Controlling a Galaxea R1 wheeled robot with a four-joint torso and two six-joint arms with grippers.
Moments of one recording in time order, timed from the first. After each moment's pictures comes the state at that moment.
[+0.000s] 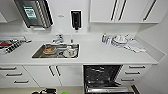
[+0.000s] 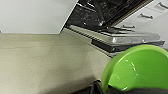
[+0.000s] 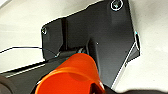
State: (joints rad) left arm 0.67 2.21 -1.55 0.17 0.28 -0.34; right arm -1.40 2.52 -2.00 0.20 0.04 -0.13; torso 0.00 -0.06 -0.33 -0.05
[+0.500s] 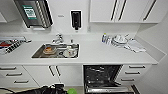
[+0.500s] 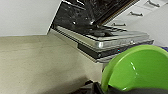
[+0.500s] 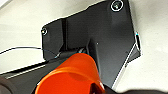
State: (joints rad) left arm 0.61 2.33 -1.59 0.14 0.37 -0.34; right arm -1.40 2.52 -2.00 0.20 0.04 -0.13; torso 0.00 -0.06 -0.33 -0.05
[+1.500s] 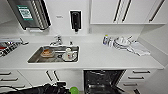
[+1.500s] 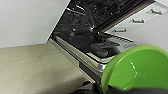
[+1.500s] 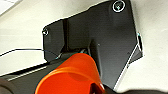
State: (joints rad) left arm 0.58 2.36 -1.60 0.12 0.39 -0.34; right arm -1.40 2.52 -2.00 0.21 0.04 -0.13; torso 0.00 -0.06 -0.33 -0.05
